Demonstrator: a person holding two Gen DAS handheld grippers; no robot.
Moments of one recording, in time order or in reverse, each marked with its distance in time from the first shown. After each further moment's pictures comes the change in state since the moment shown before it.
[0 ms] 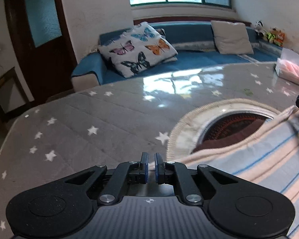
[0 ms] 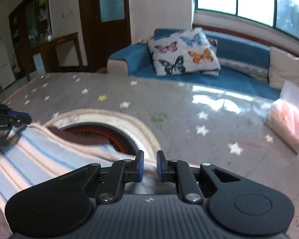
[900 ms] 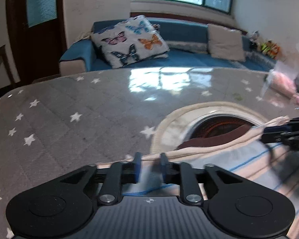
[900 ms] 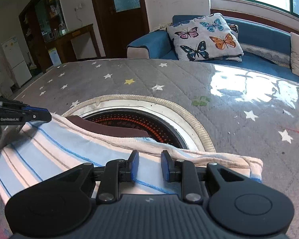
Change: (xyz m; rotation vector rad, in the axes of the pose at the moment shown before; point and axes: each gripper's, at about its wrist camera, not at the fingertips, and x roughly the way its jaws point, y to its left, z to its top) left arm 0.013 0.004 0.001 -0.105 0.036 -0.141; right arm 0.046 0.036 -0.012 0.027 0.081 0.138
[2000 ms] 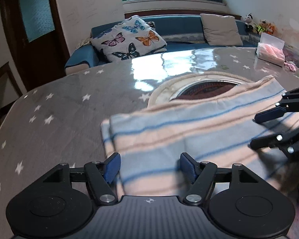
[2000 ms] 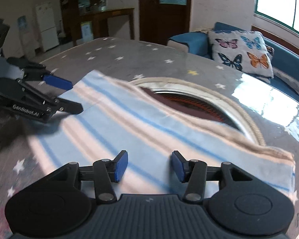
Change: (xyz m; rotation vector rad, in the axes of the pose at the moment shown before) left arm -0.052 -0.021 -0.065 0.115 0.017 0.095; right arm -0.016 0.102 -0.036 -0.274 0.046 0.069
